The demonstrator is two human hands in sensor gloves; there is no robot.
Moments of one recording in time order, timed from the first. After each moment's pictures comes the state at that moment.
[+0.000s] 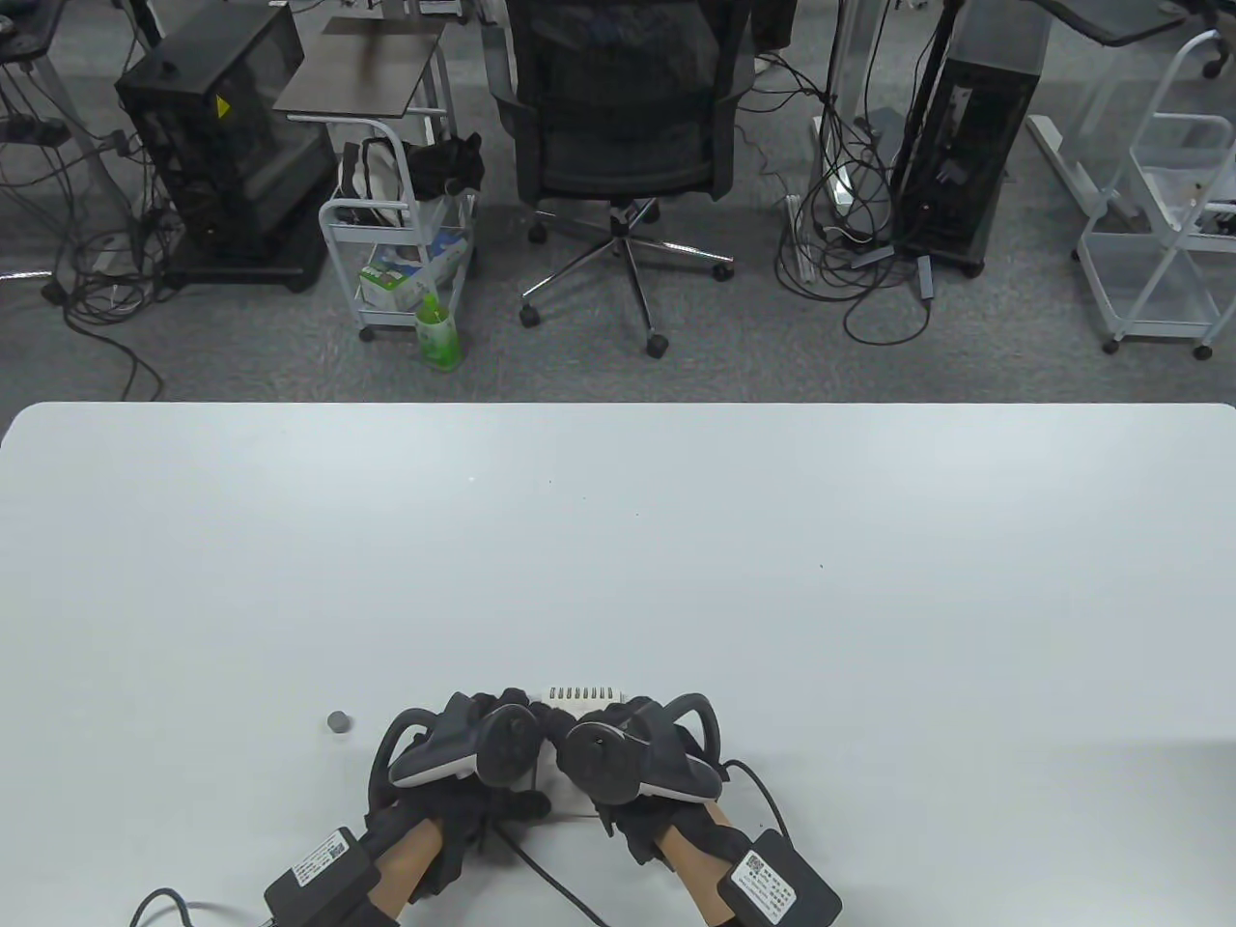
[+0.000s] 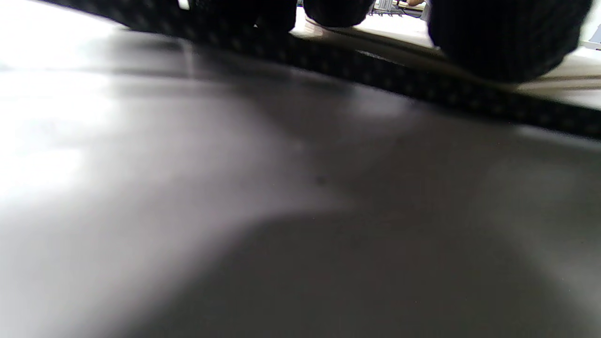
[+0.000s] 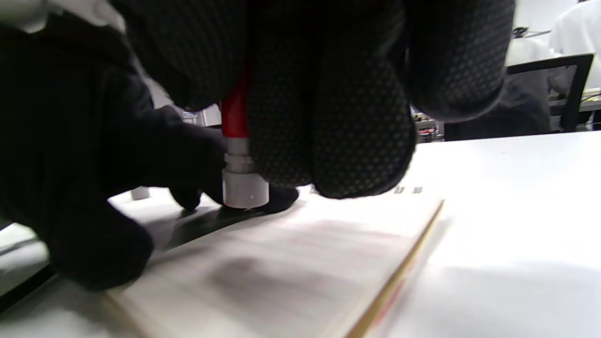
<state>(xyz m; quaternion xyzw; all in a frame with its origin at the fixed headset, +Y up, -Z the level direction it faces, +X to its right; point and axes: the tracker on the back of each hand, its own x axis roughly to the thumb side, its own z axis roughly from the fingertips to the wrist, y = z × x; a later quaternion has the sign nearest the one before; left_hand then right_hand) -0.174 -0.799 -0.292 -0.20 -0.24 0.00 0.95 -0.021 -0.747 -0.273 0.31 -0.02 0.94 0.12</state>
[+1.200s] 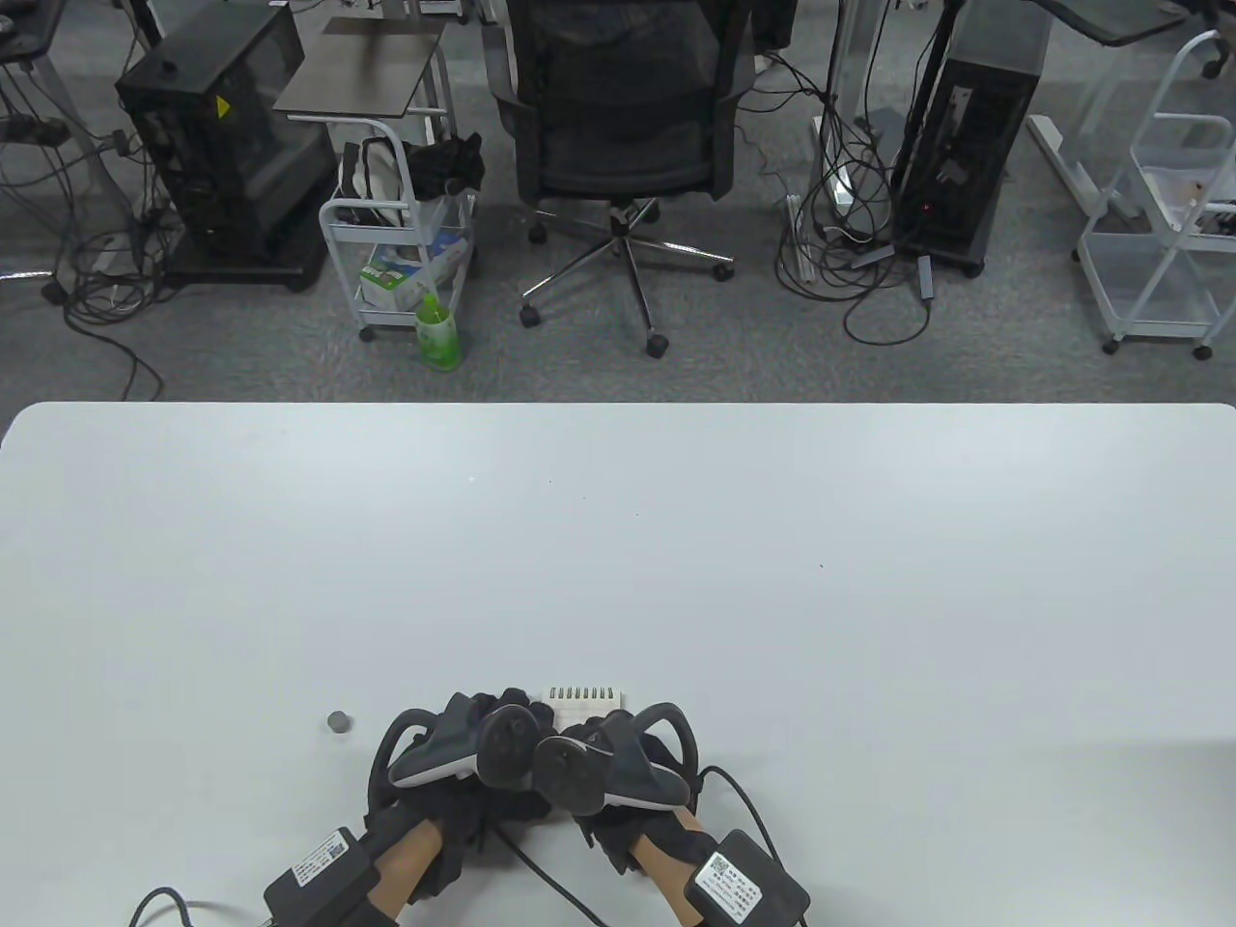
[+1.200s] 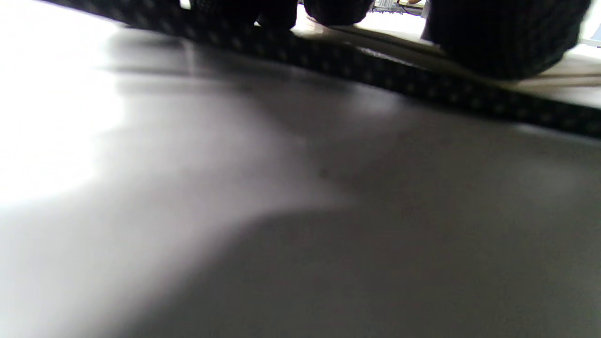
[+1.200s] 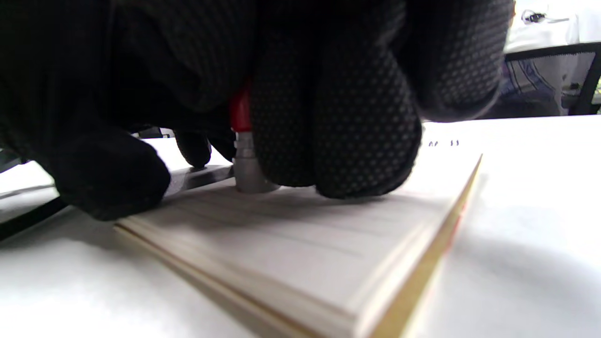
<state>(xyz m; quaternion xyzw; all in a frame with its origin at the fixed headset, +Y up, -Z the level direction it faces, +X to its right) -0.174 -0.798 -0.292 -0.20 -0.24 0.00 0.95 -0.041 -0.763 -0.272 0.31 0.00 0.95 0.09</state>
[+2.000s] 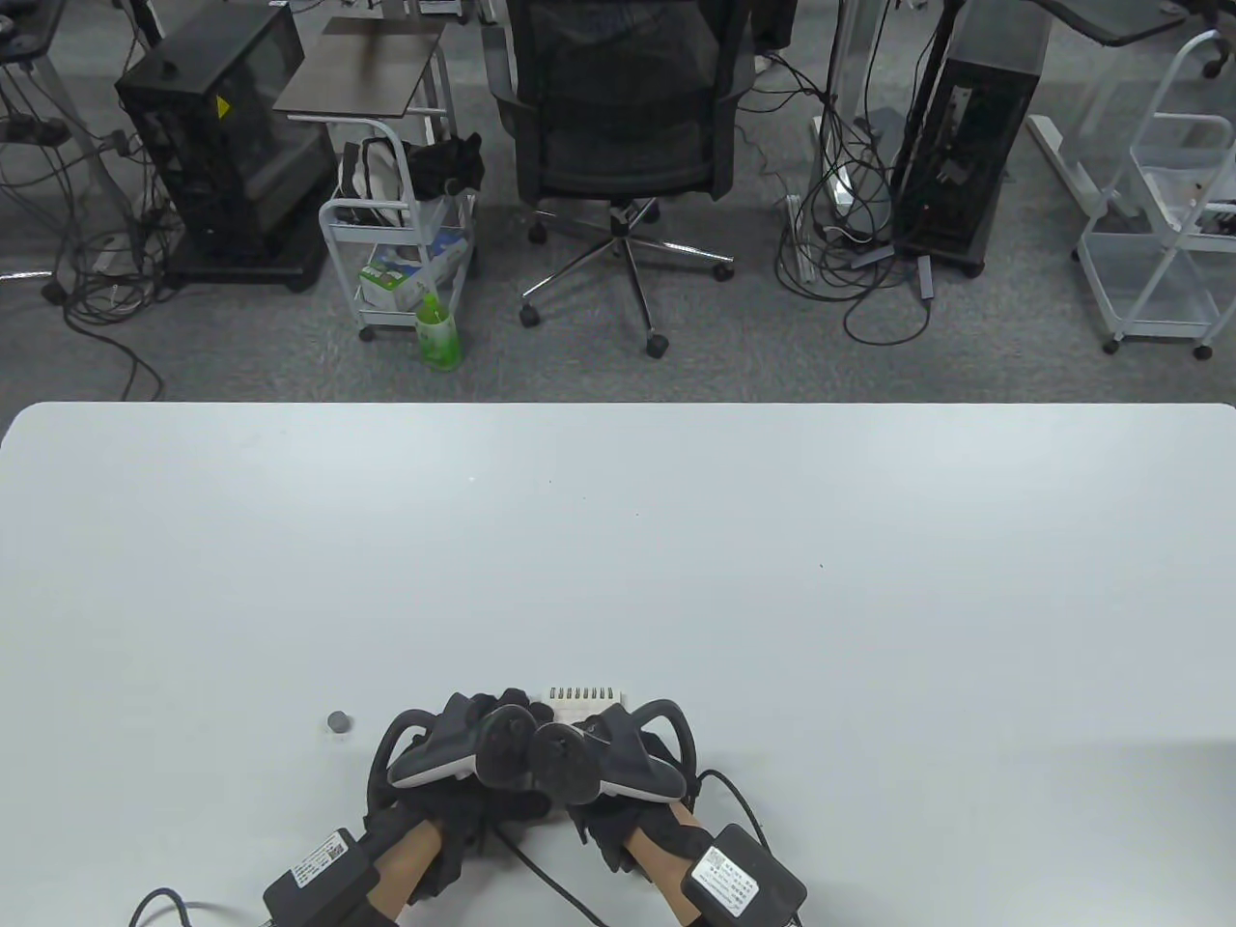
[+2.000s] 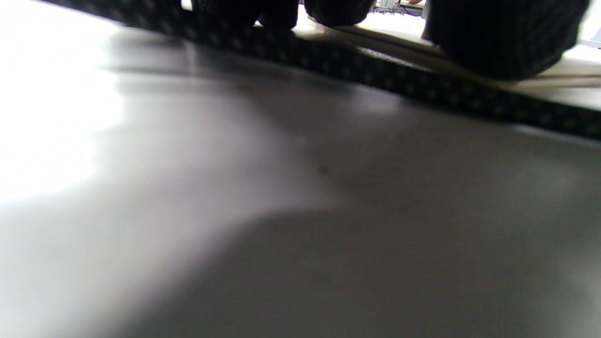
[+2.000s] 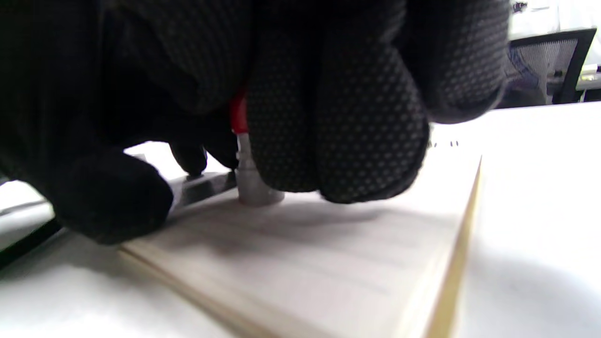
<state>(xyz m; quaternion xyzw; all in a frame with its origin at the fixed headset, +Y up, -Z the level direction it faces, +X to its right) -0.176 -0.798 -0.291 -0.20 -0.24 0.00 0.95 -0.043 -0.758 -0.275 0.30 0.01 0.95 0.09</state>
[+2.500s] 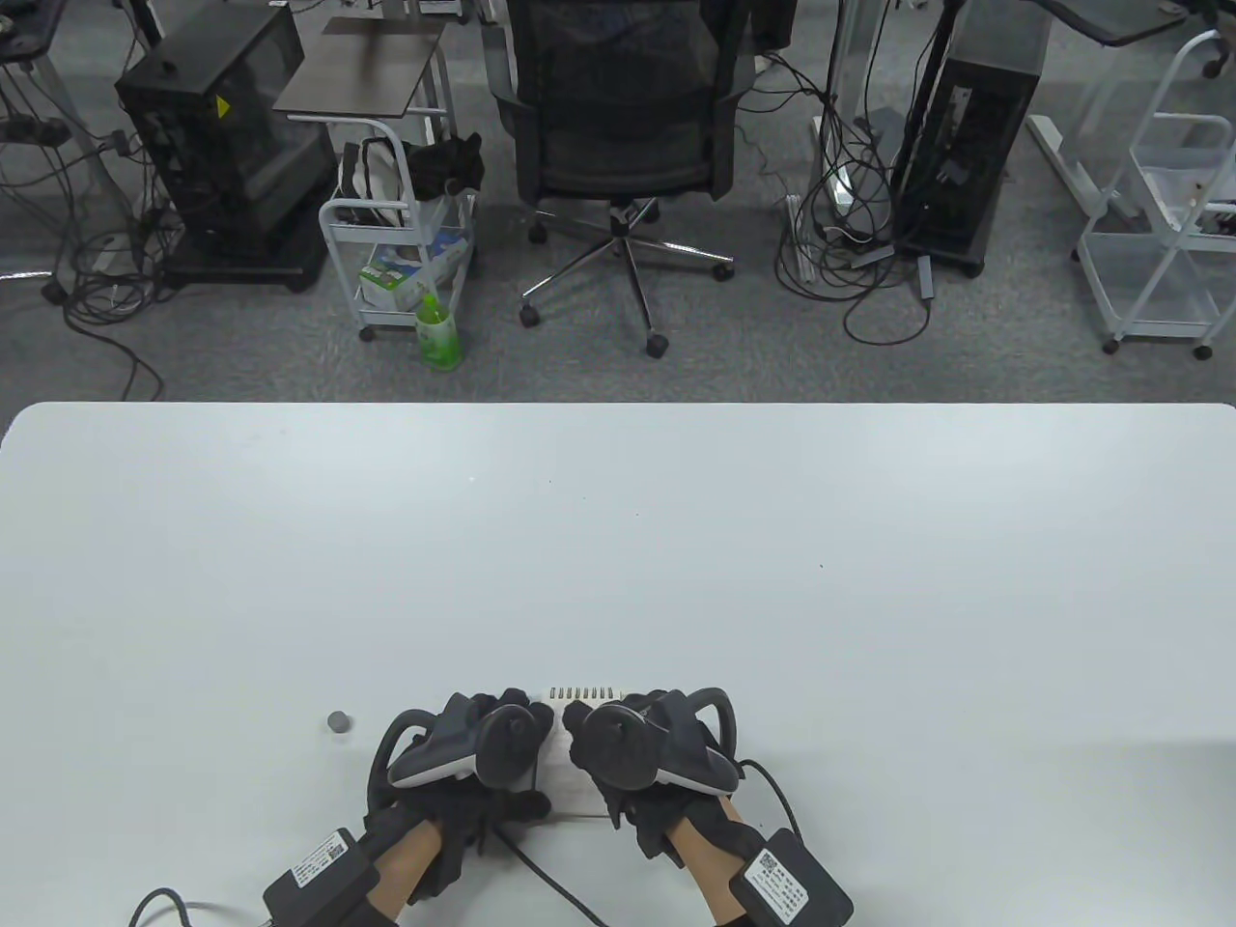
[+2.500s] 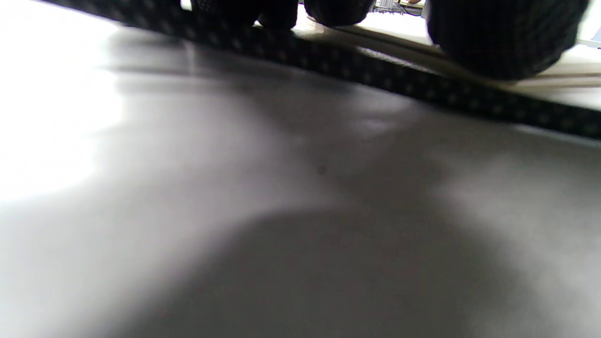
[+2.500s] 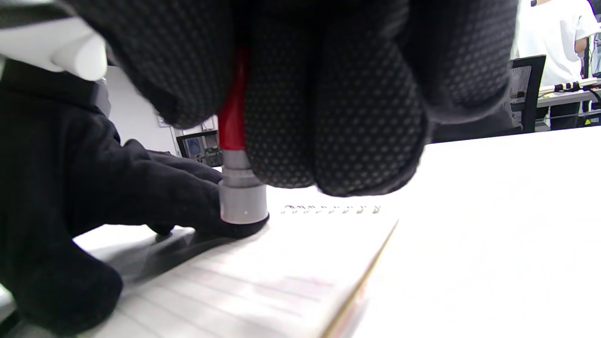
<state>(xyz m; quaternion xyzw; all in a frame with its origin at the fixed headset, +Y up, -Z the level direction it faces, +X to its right) -0.176 -0.798 -0.291 -0.20 -0.24 0.00 0.95 -0.001 -0.737 -0.280 0.27 -0.02 0.95 0.13</state>
